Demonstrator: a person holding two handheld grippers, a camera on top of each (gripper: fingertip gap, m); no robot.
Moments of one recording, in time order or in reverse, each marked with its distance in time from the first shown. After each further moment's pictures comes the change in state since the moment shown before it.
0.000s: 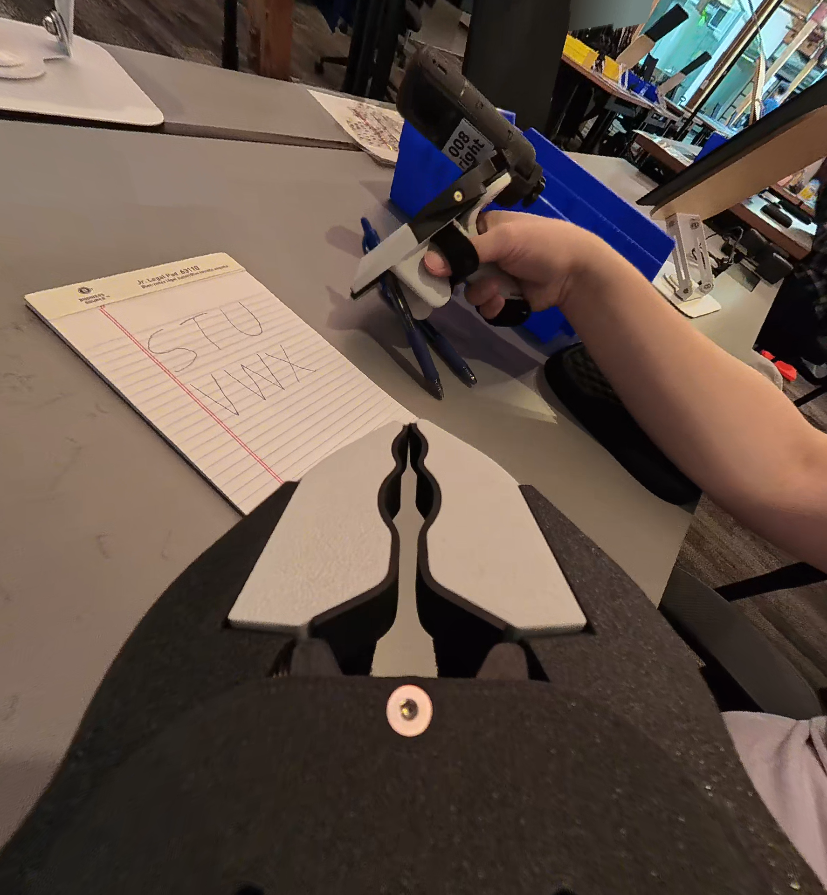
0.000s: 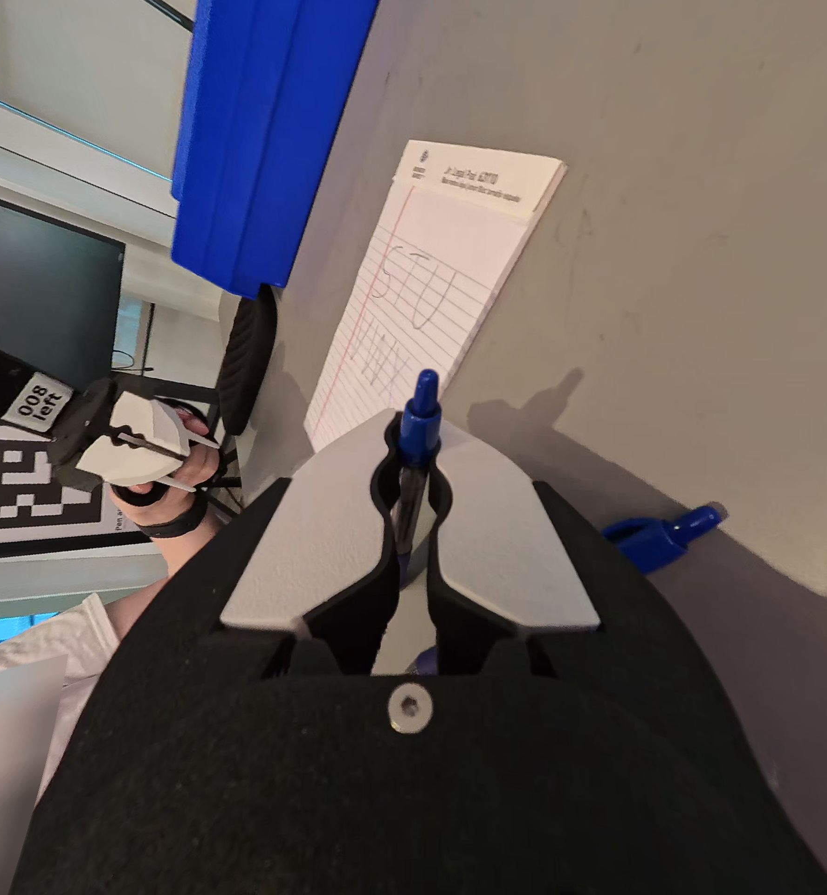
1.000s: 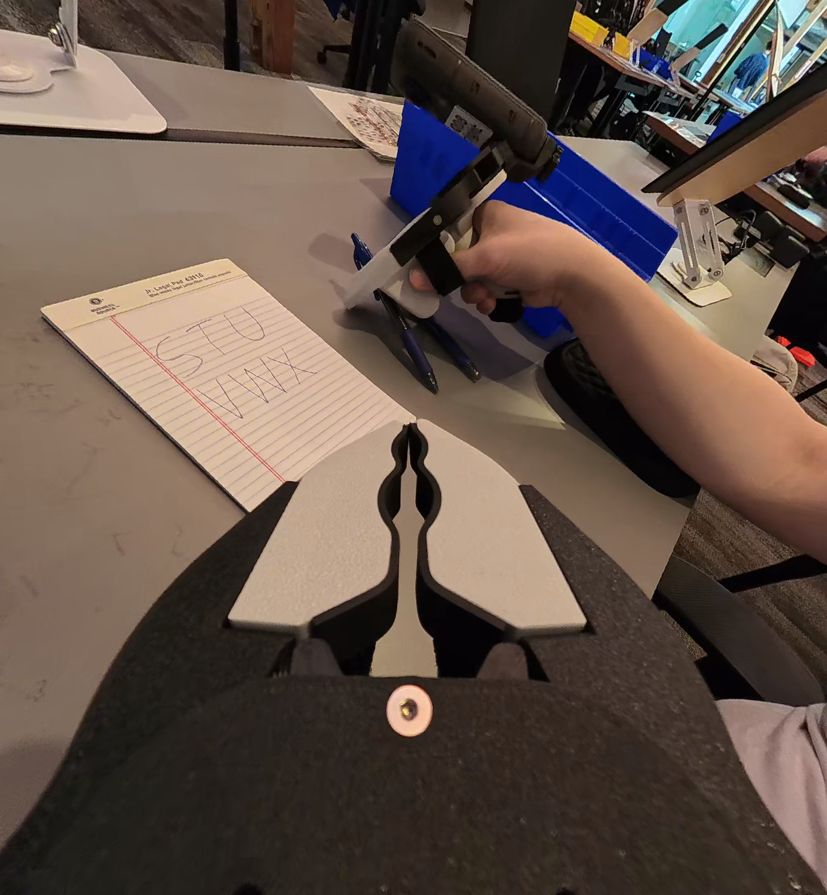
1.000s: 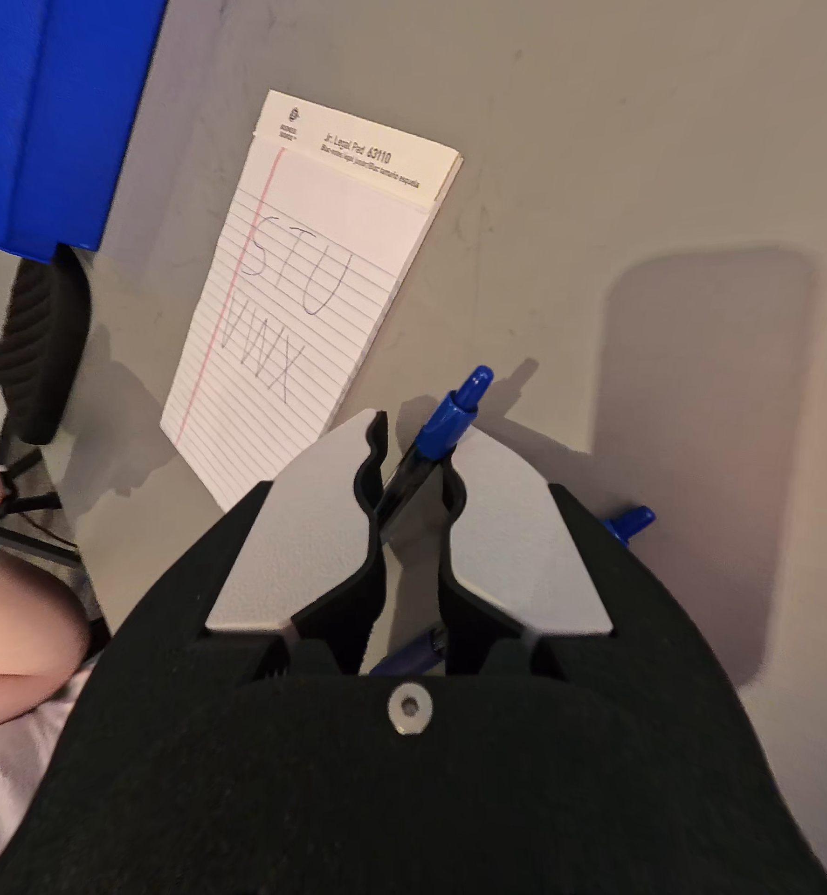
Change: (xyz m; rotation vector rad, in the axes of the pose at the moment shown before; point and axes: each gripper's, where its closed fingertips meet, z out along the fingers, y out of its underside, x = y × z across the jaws) left arm 0.005 -0.006 -0.008 -0.022 -0.015 0.024; right arm 0.032 0.003 -0.004 -0.059 0.368 -0.116
